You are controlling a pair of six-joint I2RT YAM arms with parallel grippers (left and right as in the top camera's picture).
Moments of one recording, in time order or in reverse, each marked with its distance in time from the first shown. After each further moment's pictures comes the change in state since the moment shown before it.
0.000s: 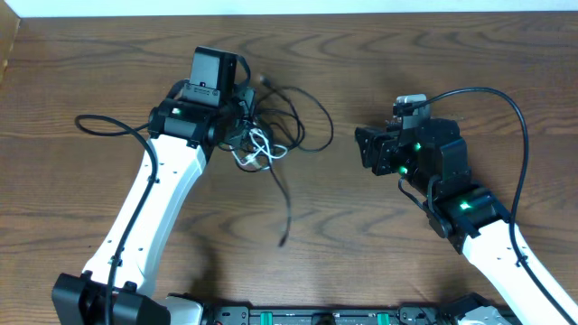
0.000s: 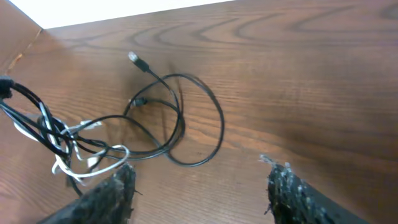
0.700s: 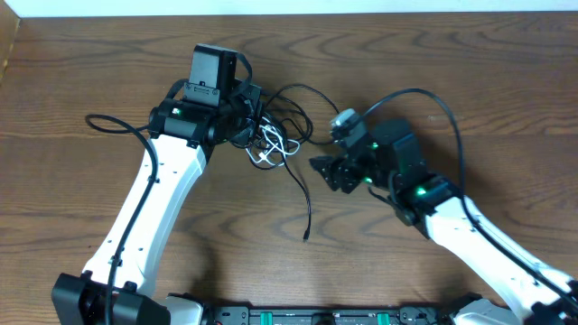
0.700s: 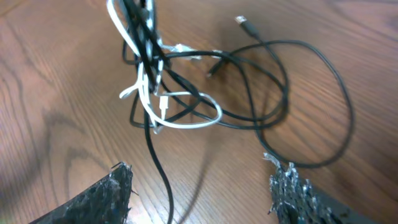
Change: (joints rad) left arm 0.000 0.000 0.000 0.035 0.132 0.000; right arm 0.135 0.235 0.000 0.158 -0.240 -0.327
